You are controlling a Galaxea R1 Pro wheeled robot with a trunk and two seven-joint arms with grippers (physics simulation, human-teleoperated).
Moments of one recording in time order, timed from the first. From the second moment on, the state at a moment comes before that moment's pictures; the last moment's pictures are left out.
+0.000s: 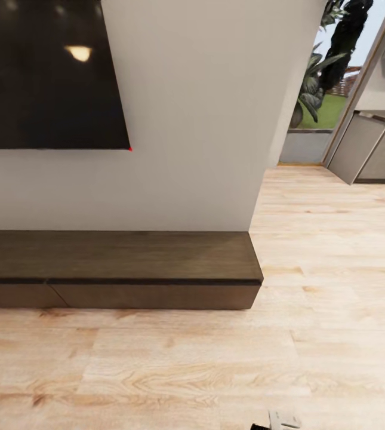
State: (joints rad) left arm -0.34 0.12 -0.45 -0.05 0.74 -0.04 0.40; right arm -0.48 0.08 0.41 0.04 -0.52 -0.26 -0.24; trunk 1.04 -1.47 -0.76
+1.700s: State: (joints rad) left arm -0.22 0.11 -0.45 -0.05 0.69 -0.07 0.27; right arm -0.38 0.05 0.41 0.04 -0.52 -0.20 -0.23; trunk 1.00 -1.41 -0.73
